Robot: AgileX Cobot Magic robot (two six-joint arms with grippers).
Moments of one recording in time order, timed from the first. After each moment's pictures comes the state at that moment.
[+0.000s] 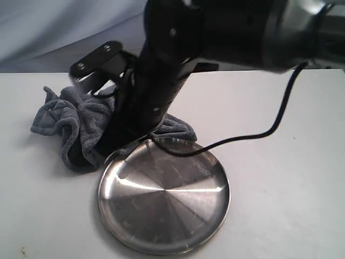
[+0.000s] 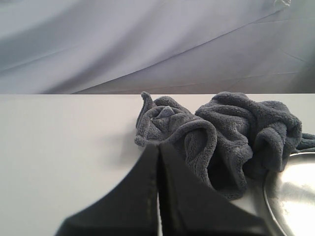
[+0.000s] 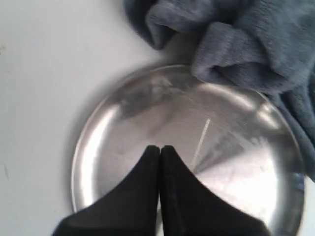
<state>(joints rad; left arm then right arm) -0.08 0.00 0.00 0.09 0.24 -0.12 0.84 1.88 -1.60 0.10 0.95 -0.24</state>
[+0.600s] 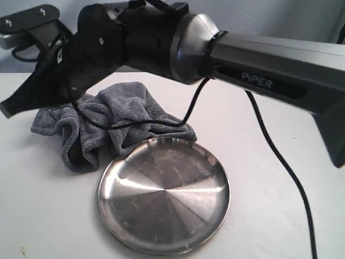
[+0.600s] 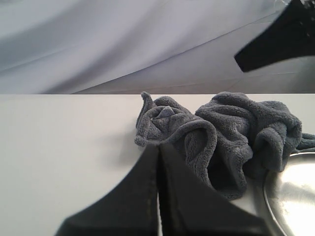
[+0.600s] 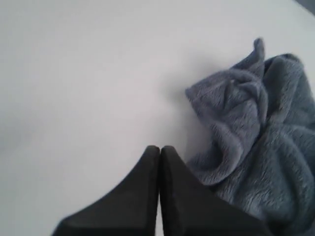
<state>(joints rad) -0.08 0.00 0.00 0.09 0.24 -0.12 0.91 2.13 -1.93 0.22 0.60 -0.19</state>
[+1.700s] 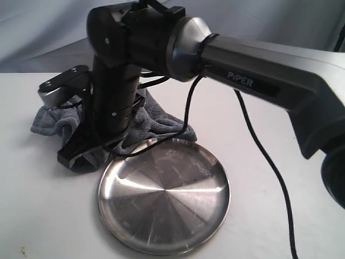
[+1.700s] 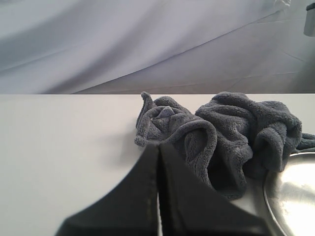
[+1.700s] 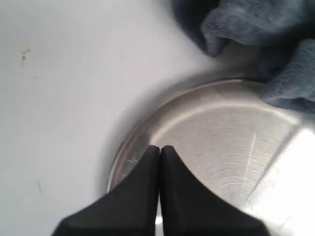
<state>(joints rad) -0.08 0.00 0.00 0.09 0.24 -0.12 0.87 2.20 -2.02 0.17 1.22 -0.21</state>
